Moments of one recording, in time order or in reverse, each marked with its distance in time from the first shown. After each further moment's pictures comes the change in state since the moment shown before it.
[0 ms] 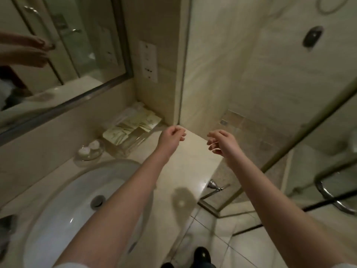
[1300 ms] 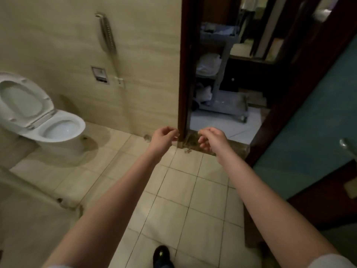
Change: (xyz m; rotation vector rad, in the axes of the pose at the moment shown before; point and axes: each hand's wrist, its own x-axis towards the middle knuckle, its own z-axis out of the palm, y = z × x) left_hand -0.548 -0.034 0.635 0.353 -1.838 0.253; right_hand -0.560 0.258 -0.510 0.529 1.721 0.213
